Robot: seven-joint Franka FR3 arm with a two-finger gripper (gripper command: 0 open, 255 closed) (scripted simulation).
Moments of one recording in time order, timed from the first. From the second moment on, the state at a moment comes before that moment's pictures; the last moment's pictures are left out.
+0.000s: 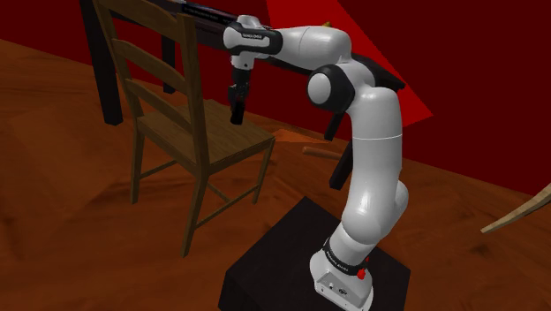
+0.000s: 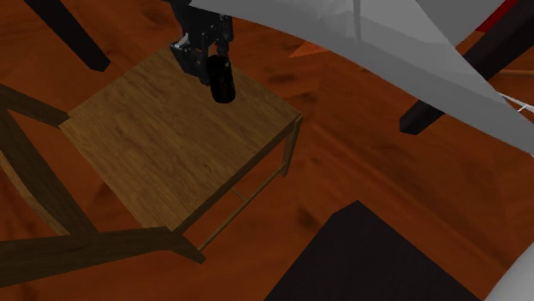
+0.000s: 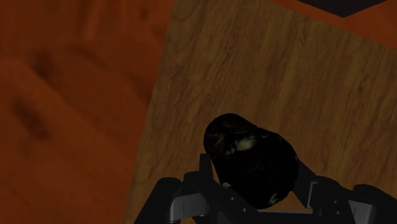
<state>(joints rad) -0.14 0.52 -0.11 -1.26 0.09 1.68 -0.51</state>
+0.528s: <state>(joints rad) -0.15 0.53 -0.11 -1.14 0.09 1.57 -0.51</state>
